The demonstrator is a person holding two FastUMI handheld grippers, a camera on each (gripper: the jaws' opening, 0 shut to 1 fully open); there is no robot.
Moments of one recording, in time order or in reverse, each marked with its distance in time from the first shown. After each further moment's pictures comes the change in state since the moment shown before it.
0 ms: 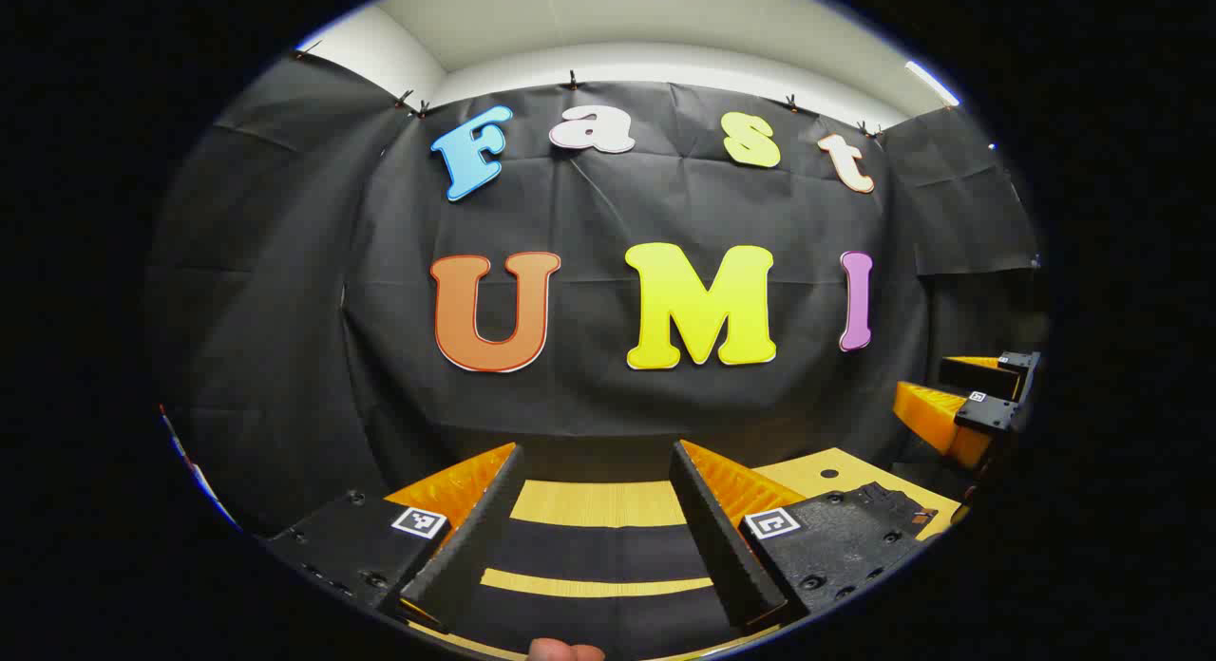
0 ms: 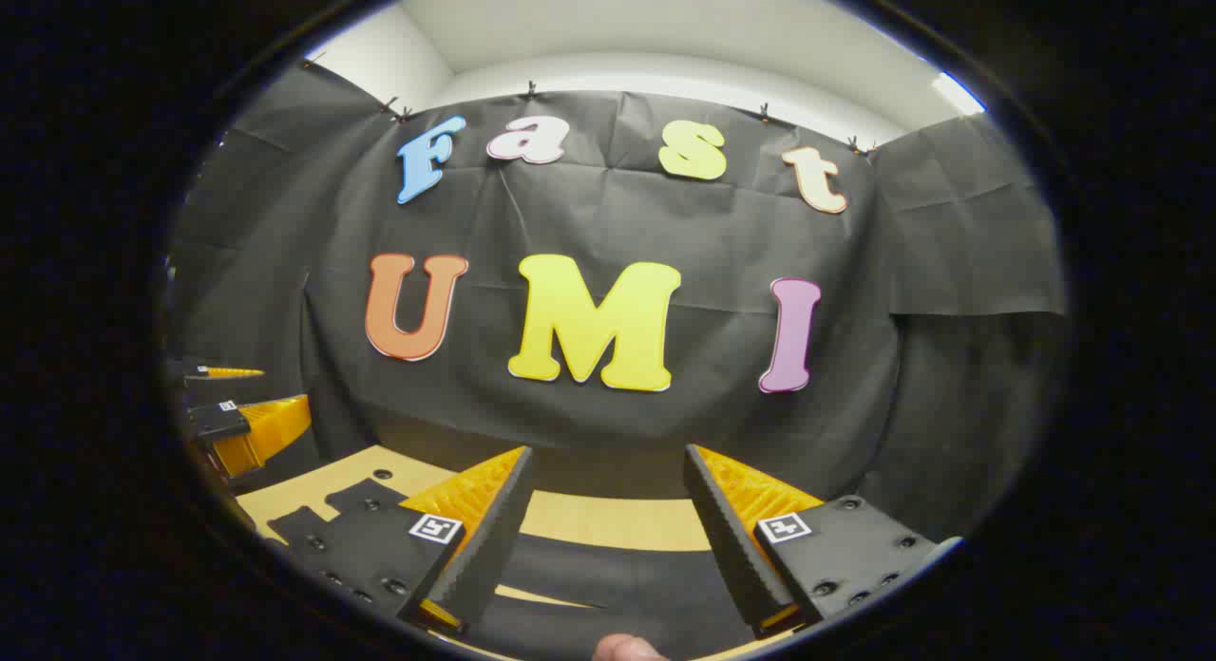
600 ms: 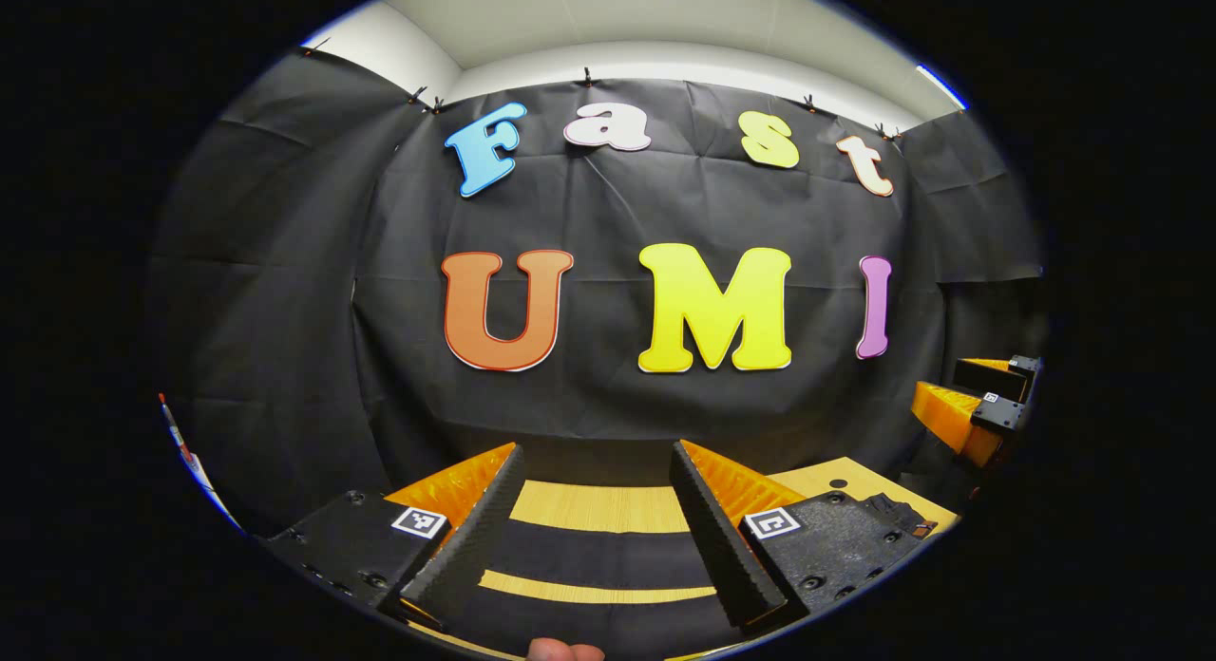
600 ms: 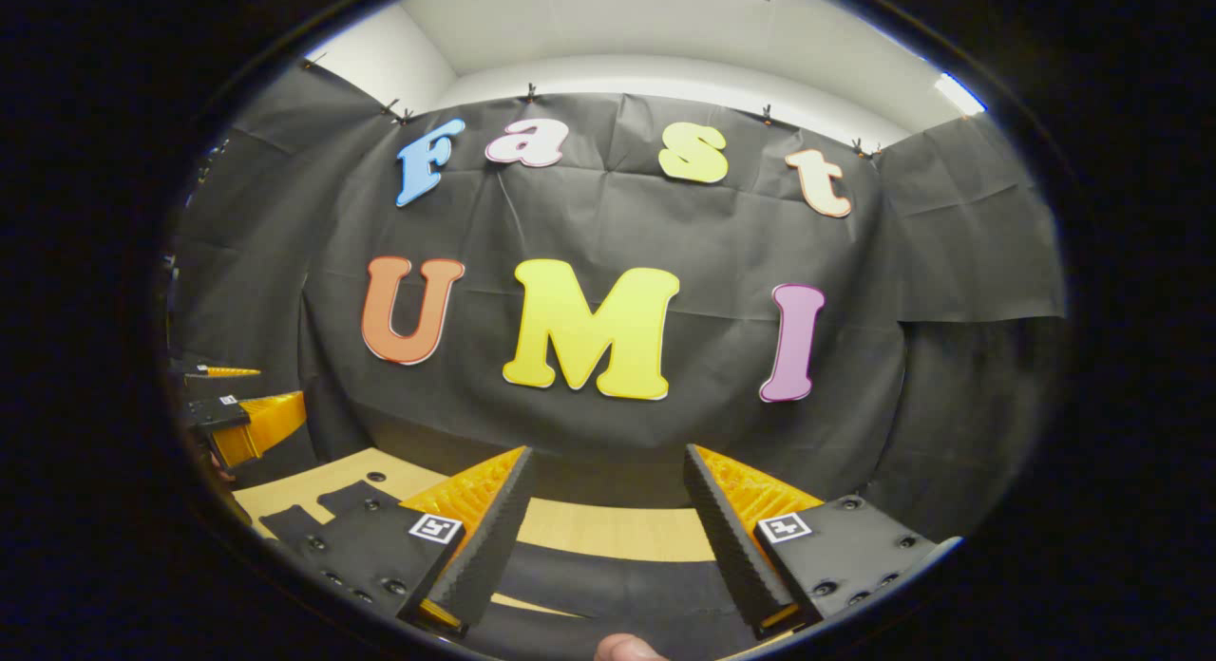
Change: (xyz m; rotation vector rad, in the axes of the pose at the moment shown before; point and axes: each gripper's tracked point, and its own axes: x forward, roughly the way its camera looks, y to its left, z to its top) left arm 0.013 -0.001 0.005 -0.026 0.002 0.054; right arm 0.019 -0.015 0.005 -0.004 -0.017 0.017
